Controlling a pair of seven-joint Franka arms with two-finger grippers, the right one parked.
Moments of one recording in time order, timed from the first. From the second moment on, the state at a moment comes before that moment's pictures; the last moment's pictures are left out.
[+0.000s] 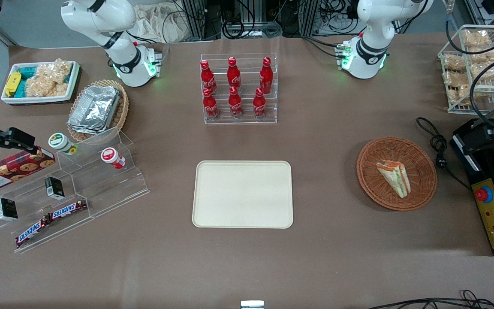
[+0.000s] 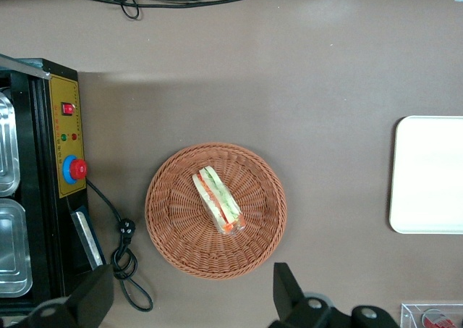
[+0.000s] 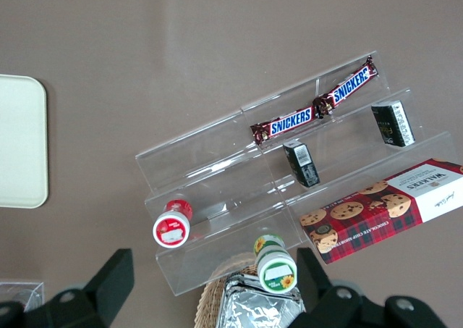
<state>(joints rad) 0.16 0.24 -0.20 -1.23 0.05 1.54 -0.02</state>
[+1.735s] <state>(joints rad) 0.18 0.26 -0.18 -2.10 0.05 2.28 -0.40</state>
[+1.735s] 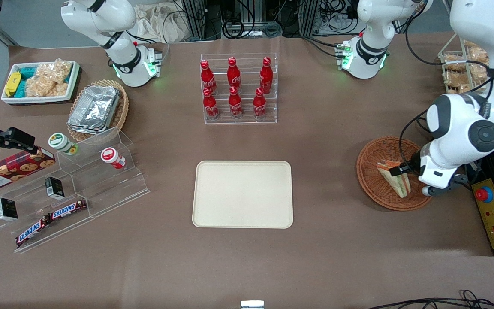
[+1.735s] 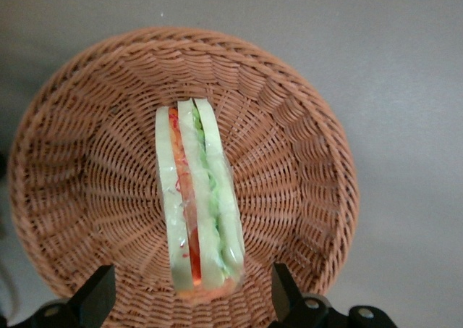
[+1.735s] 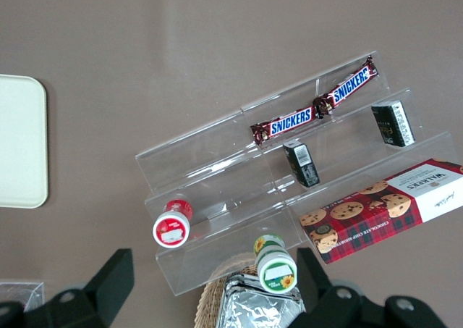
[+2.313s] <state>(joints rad) 0.20 0.33 -0.18 -2.13 0.05 2.40 -0.41</state>
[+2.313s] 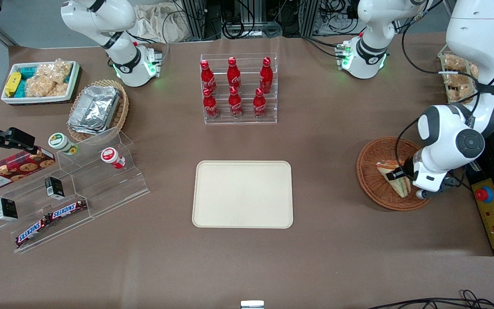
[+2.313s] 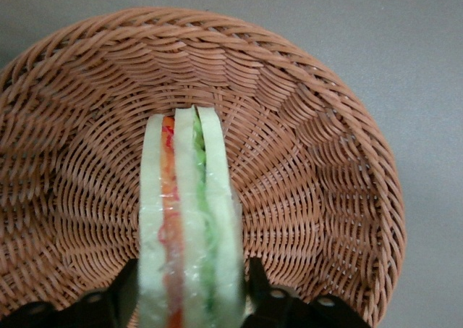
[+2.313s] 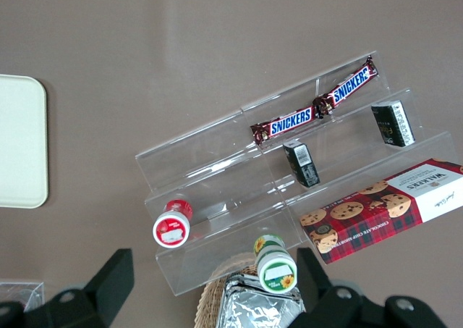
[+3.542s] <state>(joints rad) 0.15 0.28 -0.48 -1.35 0.05 1.62 -0.33</state>
